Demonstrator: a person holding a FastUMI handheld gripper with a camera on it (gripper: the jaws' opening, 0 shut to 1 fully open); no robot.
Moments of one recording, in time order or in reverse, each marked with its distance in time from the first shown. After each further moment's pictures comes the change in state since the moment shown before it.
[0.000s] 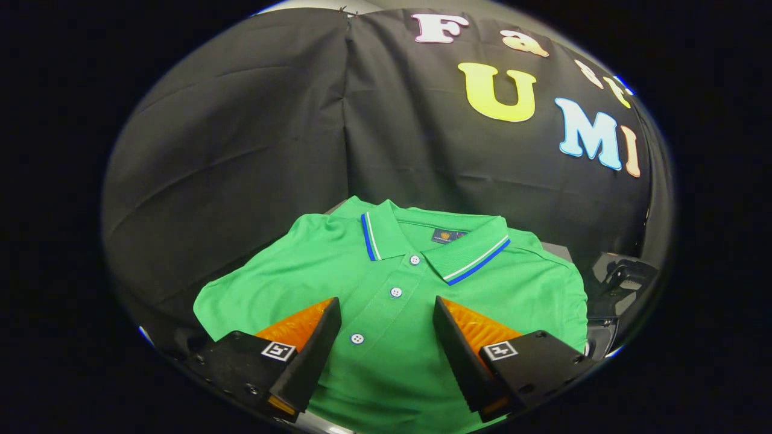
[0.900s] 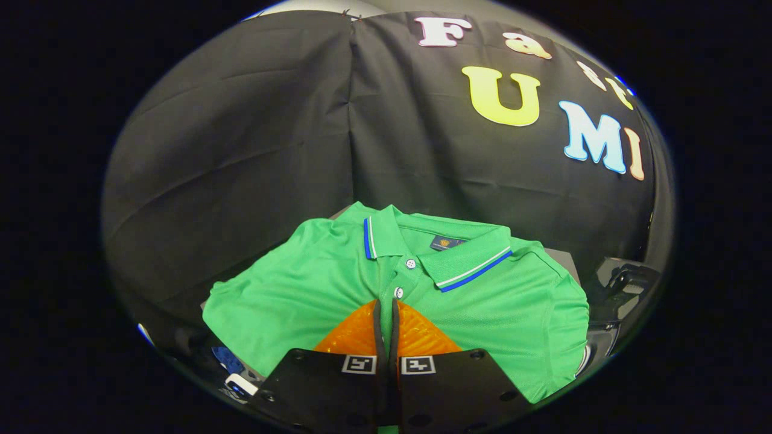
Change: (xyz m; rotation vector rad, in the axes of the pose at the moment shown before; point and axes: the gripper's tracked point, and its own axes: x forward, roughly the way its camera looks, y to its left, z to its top) arm -0.007 -0.003 0.015 0.016 -0.043 0.039
